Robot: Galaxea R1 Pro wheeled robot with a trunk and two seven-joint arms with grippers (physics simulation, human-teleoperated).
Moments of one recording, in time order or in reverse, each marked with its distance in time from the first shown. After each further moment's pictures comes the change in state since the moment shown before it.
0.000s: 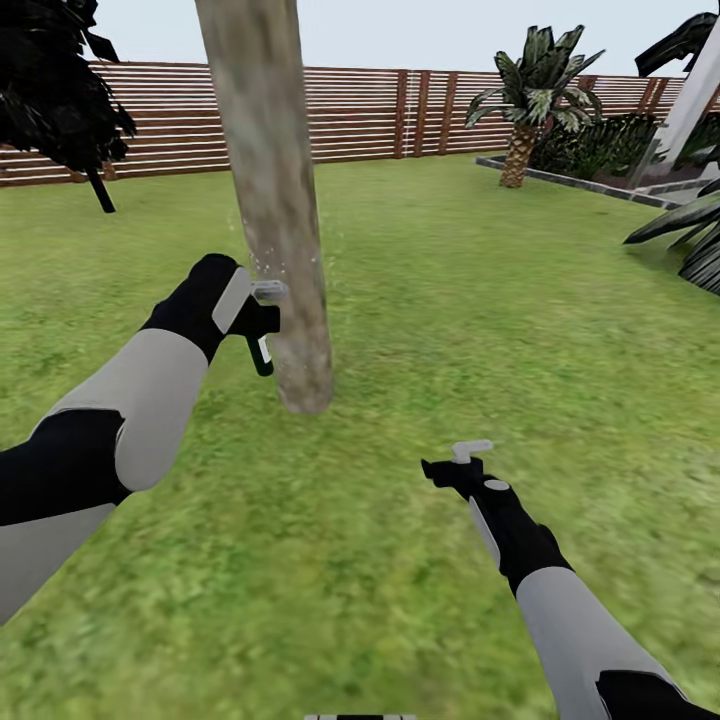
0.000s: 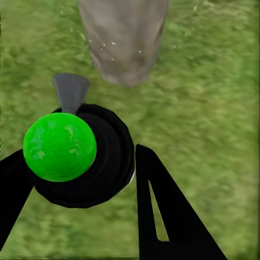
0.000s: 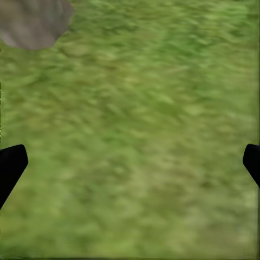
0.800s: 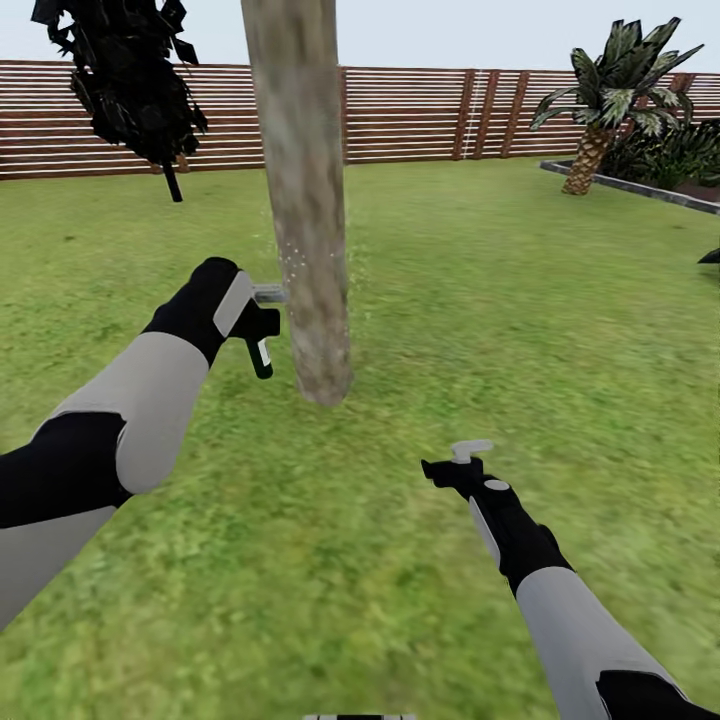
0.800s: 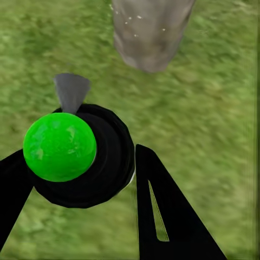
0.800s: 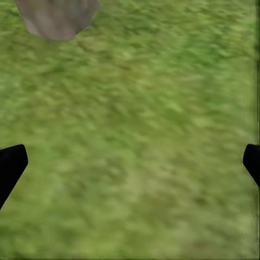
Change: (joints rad) left arm 0.010 0.000 -0.001 0.001 -0.006 -0.002 0.002; right arm 0.000 0.000 0.000 0.000 0.000 0.001 0.000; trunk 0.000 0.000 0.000
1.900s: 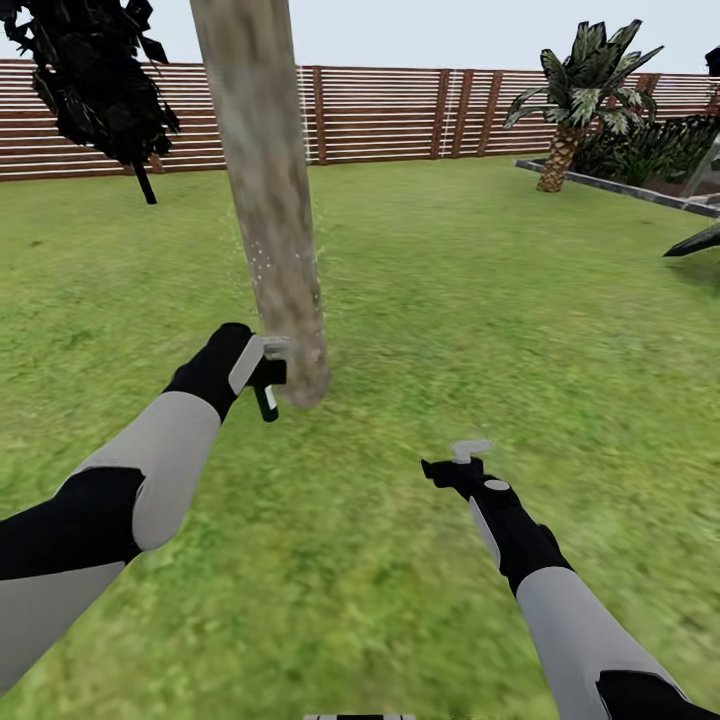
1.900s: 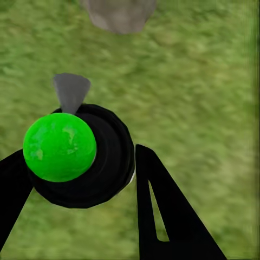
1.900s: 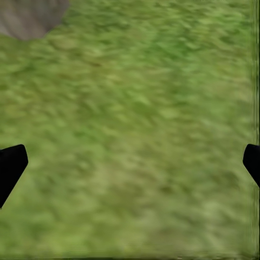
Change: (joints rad) left arm 0.190 -0.007 -0.002 -0.020 0.003 -0.102 0.003; right arm 0.000 0.000 -0.001 0.000 0.000 0.002 0.000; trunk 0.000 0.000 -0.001
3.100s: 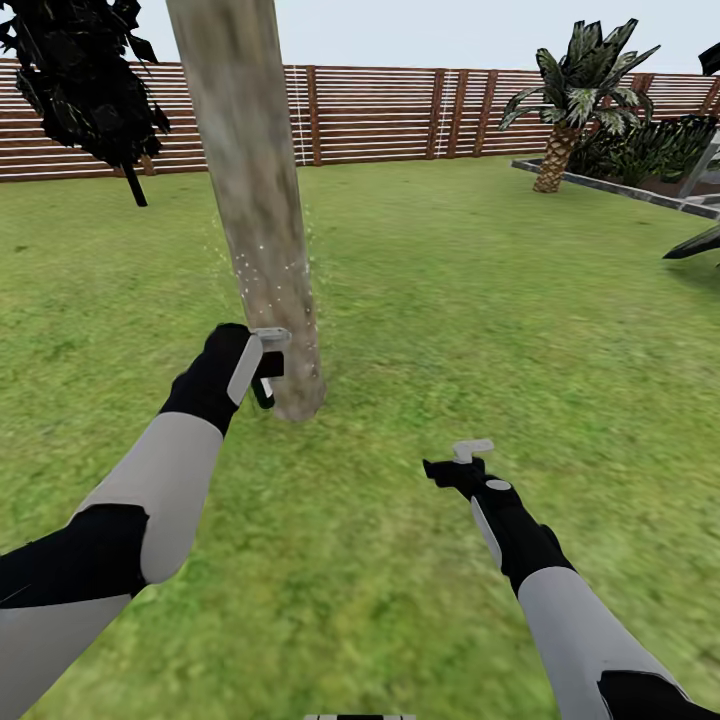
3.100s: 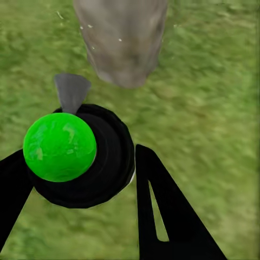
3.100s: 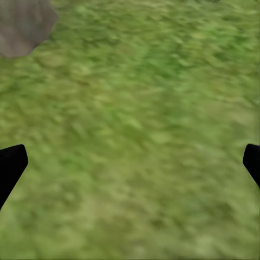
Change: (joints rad) left arm 0.101 -0.021 -0.002 -0.245 0.009 0.011 0.077; right arm 0.000 -0.004 0.000 -0.001 0.000 0.000 0.000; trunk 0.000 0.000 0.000
